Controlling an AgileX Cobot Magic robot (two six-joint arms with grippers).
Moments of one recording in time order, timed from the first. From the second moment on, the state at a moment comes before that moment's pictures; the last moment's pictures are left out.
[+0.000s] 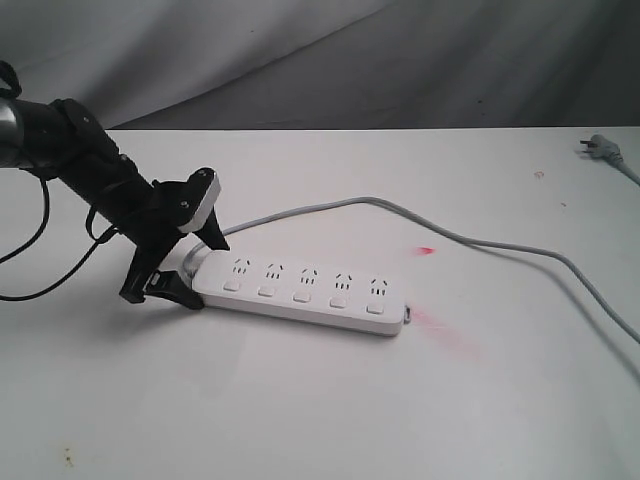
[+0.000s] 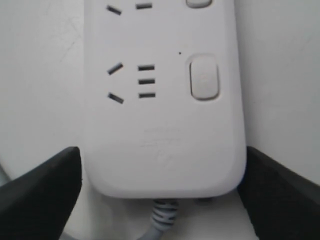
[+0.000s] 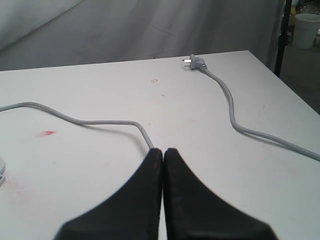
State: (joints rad) left arm -0.01 2.24 -1.48 -0.64 0.97 2.09; right arm -0.12 0.01 0.00 0.01 0.35 0.03
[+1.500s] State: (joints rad) left arm -0.01 2.24 -1.48 -0.64 0.98 2.09; right arm -0.12 0.00 0.00 -0.03 -0.13 0.06
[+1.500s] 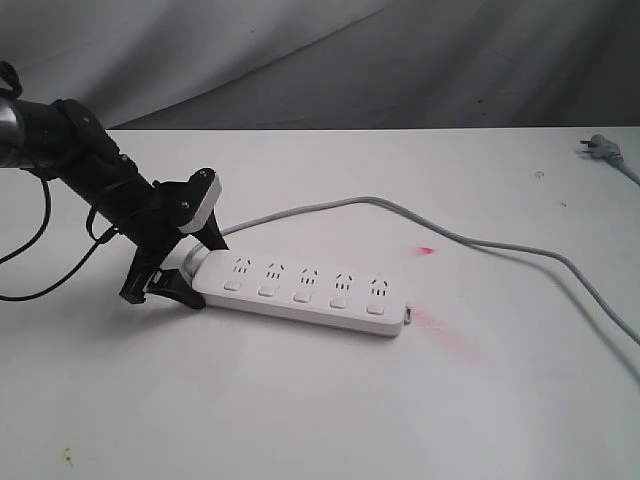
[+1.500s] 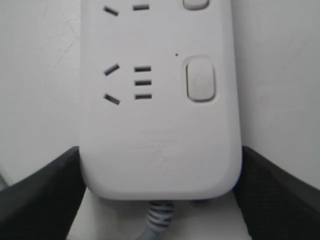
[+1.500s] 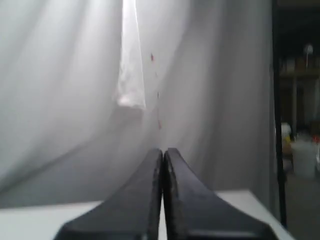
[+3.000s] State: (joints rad) left arm -0.01 2.24 -1.48 -0.63 0.98 2.09; right arm -0.12 0.96 -1.25 0.36 0.78 -0.48
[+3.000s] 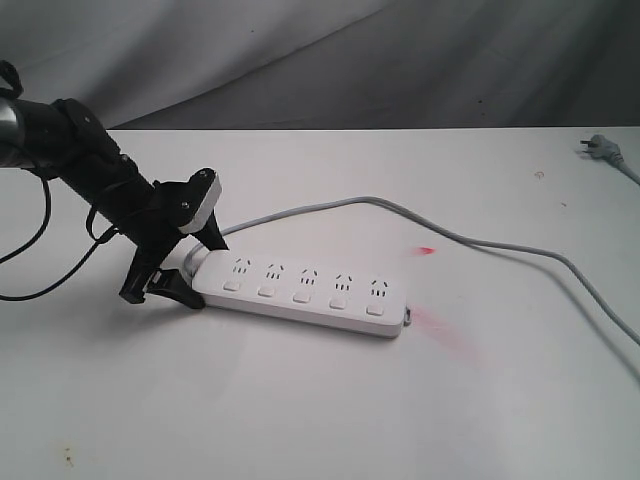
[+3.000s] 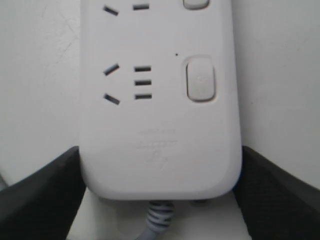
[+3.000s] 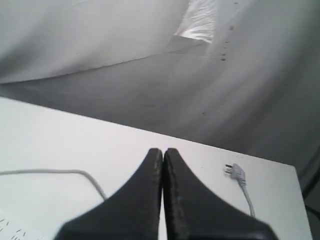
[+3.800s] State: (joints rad) left arm -0.01 2.24 -1.48 -0.63 0.98 2.09; right arm 0.03 1.68 -1.48 0.74 1.06 -1.11
